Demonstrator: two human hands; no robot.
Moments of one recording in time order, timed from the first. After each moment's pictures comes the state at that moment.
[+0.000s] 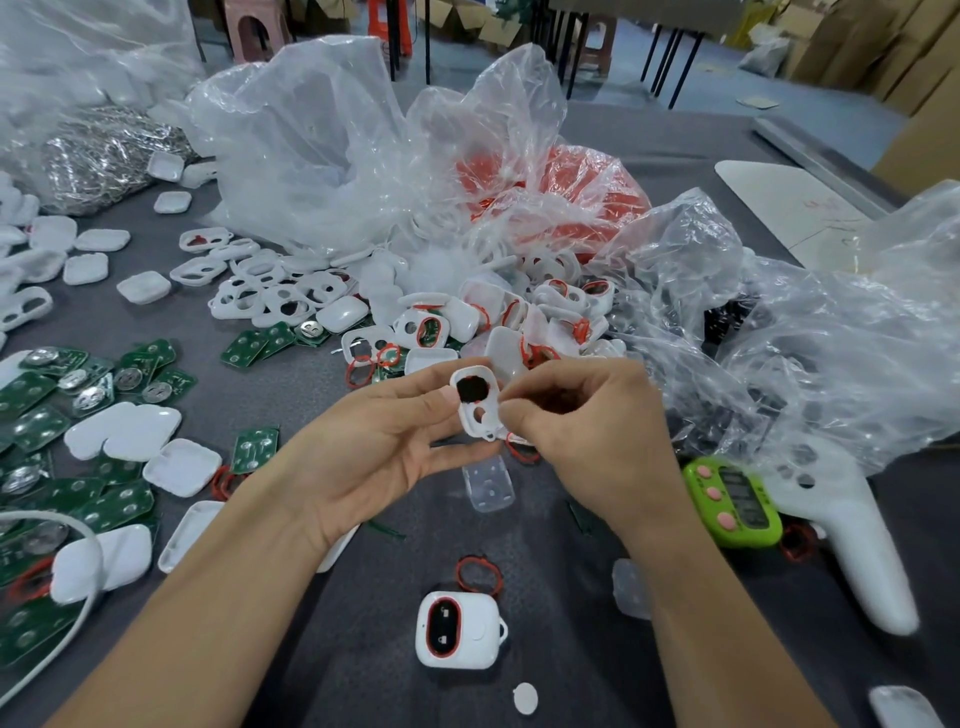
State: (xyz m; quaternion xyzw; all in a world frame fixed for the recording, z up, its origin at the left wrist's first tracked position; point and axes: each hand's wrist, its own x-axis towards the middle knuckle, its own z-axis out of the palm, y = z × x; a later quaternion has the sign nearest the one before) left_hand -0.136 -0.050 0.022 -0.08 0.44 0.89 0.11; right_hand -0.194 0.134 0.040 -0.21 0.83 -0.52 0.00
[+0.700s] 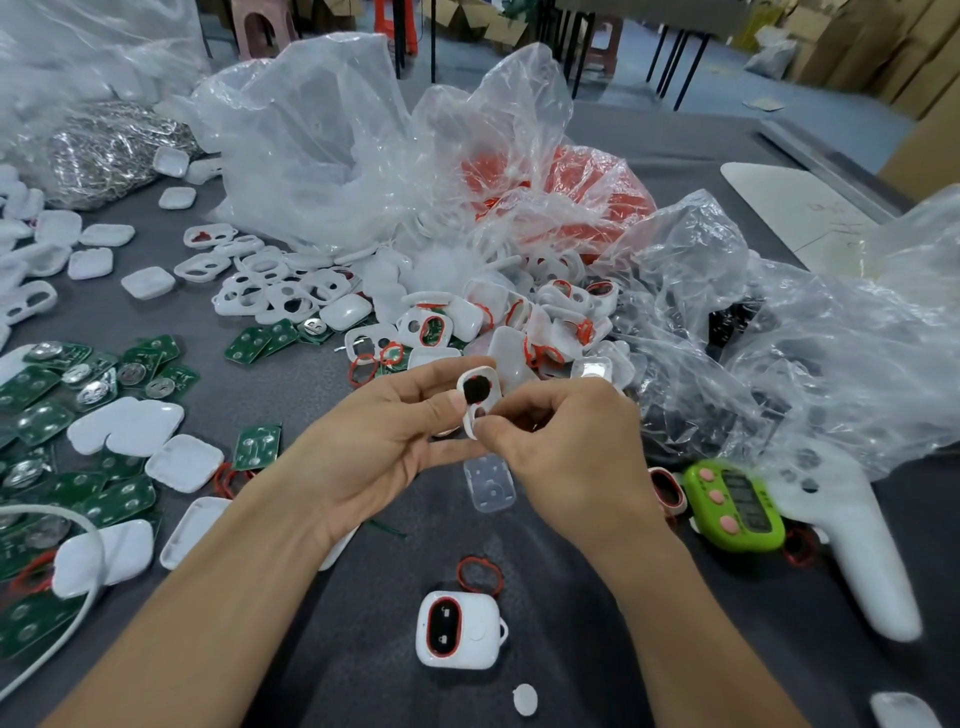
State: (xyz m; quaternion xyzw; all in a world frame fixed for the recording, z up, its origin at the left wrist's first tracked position) left_hand -0.138 -0.050 0.014 -0.09 0.47 0.87 0.07; right_hand -0.178 0.120 0.040 -0.18 0.88 -0.45 0.01
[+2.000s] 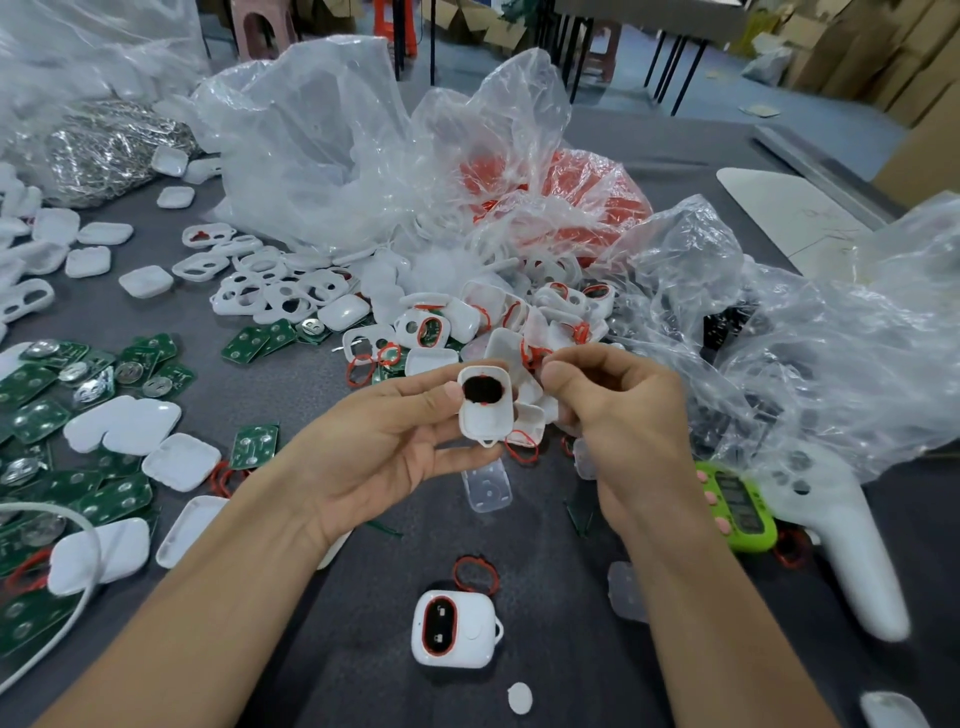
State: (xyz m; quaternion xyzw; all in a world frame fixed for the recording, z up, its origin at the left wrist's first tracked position) left_hand -0.135 -0.048 0.020 -0.06 0.42 0.90 0.12; right_hand -0.199 0.131 0.045 -0.04 0.71 -0.70 0.03
